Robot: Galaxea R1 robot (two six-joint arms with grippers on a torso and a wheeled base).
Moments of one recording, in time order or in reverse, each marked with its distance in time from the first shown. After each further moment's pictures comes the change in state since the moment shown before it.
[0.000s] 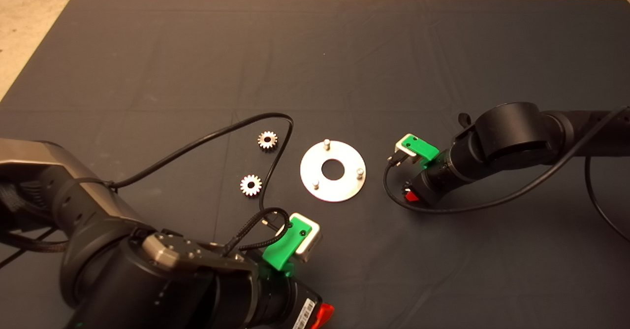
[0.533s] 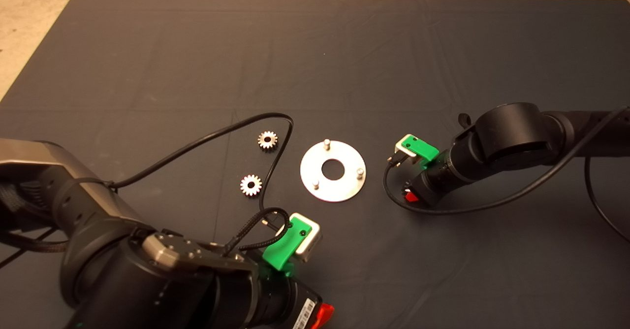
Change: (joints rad) left arm 0.000 0.000 0.000 0.000 0.000 0.000; right arm 0.000 0.000 0.009 0.000 -0.001 0.000
